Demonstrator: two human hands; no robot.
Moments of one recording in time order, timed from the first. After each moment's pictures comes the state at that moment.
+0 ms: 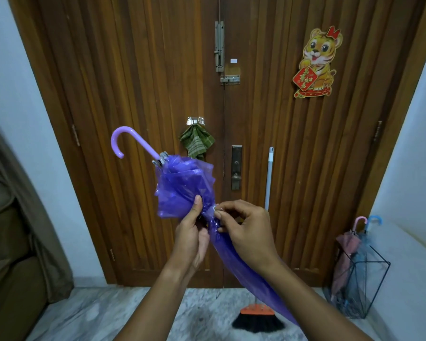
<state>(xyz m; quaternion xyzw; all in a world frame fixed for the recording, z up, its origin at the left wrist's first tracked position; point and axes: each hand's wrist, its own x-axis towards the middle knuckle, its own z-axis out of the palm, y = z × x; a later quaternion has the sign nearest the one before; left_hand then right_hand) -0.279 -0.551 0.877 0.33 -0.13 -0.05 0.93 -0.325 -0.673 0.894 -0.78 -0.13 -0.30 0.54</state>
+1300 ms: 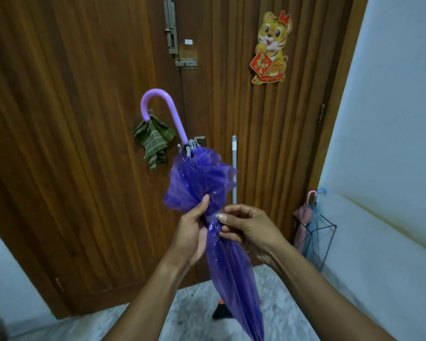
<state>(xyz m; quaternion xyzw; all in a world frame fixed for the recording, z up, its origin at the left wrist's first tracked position) -0.210 -0.558 0.864 0.34 -0.21 -0.28 0.87 -0.276 -0.685 0.874 -0.52 0.12 -0.06 0.85</state>
